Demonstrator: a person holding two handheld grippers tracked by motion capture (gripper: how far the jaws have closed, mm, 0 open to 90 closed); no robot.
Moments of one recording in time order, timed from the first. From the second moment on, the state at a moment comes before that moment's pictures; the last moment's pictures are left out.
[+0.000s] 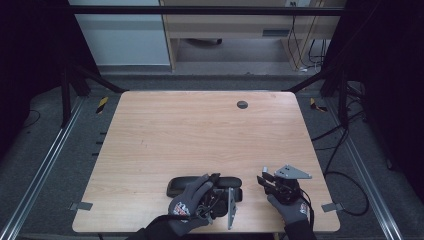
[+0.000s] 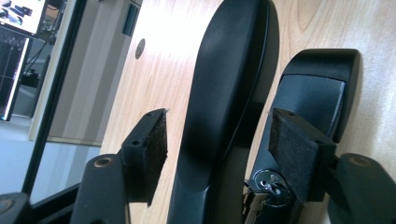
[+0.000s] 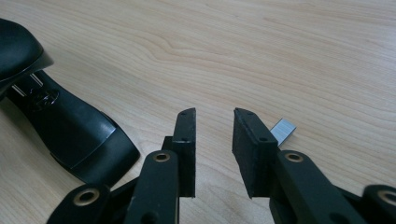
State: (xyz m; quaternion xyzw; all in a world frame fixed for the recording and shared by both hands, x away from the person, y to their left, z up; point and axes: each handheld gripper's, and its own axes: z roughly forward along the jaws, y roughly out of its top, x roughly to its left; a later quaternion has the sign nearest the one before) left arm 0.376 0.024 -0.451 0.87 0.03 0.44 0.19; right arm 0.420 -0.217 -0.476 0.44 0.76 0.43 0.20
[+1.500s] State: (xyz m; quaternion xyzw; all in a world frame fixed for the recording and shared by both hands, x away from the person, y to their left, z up) left arm 0.377 0.016 -0.458 0.86 0.03 0.47 0.18; right arm 0.411 -0.168 -0.489 0.40 0.79 0.45 0.12
